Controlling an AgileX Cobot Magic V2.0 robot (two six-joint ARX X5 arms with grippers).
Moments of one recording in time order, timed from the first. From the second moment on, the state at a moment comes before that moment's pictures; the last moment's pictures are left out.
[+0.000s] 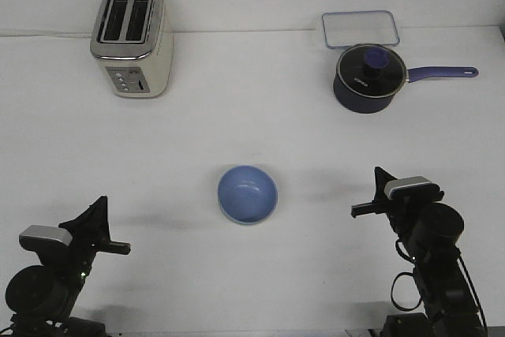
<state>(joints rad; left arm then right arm) -0.20 0.24 0.48 -0.19 -0.03 -0.15 0.05 0.64 0.50 -0.11 -0.16 0.05</state>
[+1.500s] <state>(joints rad) -0.09 0.01 0.03 0.20 -0.03 -0.07 0.05 0.64 0.50 -0.11 -0.16 0.05</state>
